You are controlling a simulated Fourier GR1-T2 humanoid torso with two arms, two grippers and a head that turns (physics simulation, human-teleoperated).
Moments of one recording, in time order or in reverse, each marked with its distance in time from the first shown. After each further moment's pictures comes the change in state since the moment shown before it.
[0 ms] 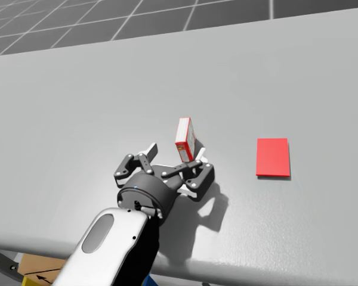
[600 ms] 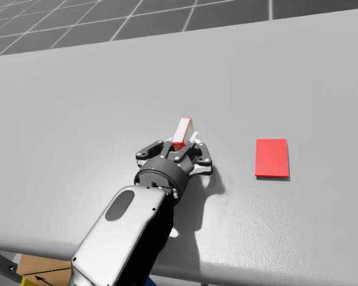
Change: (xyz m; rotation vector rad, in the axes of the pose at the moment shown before) left arm 0.001 -0.007 -0.041 0.030 0.012 0.000; right arm 0.000 0.001 0.000 0.004 -0.004 -0.001
